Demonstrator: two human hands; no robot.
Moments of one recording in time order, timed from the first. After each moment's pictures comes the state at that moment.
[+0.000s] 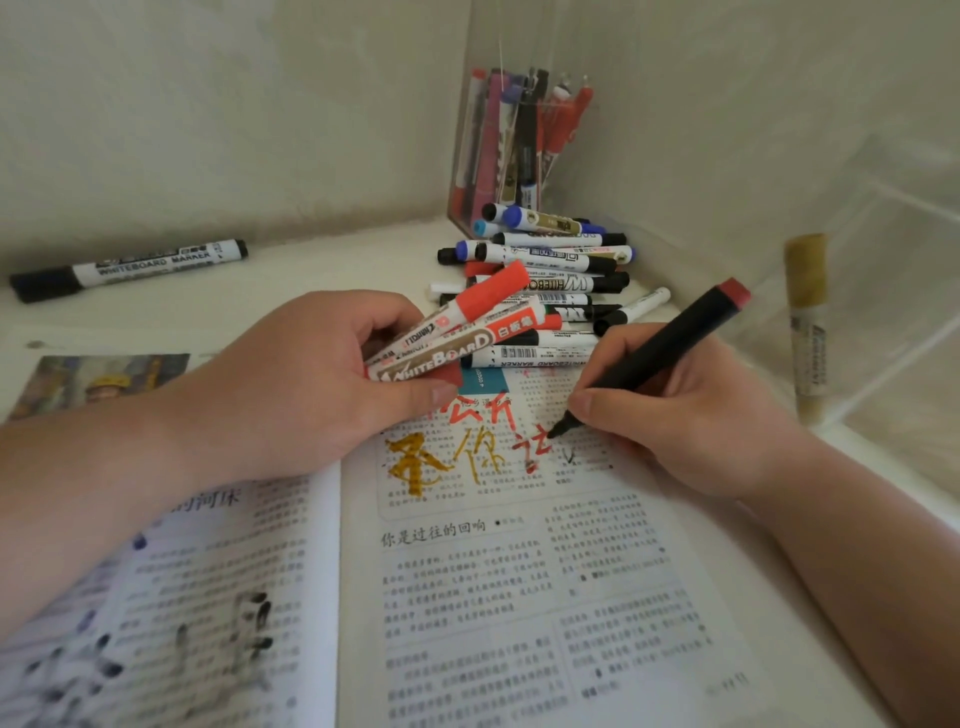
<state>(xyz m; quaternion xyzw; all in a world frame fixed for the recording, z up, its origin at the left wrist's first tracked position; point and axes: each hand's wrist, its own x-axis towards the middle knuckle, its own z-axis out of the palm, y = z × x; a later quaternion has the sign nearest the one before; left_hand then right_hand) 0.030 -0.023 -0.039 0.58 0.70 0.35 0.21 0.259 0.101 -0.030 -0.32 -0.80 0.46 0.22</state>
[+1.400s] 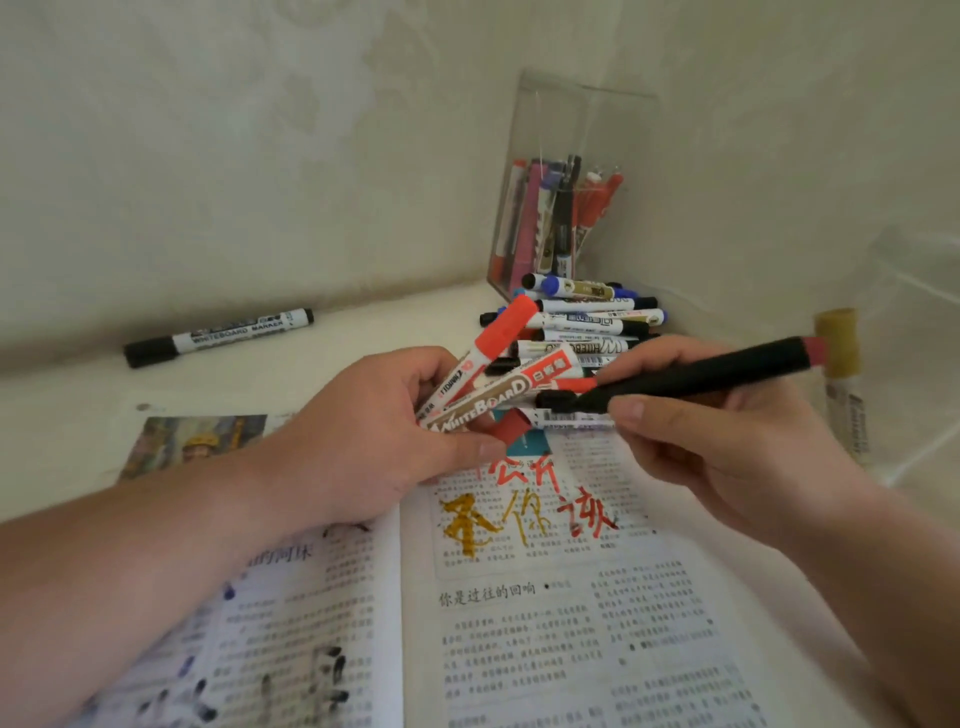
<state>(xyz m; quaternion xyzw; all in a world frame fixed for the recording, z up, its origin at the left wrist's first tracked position) 0.026 -0.022 -0.039 0.52 0.68 0.43 0.29 0.242 0.097 -0.014 -0.21 -0.70 0.62 0.29</state>
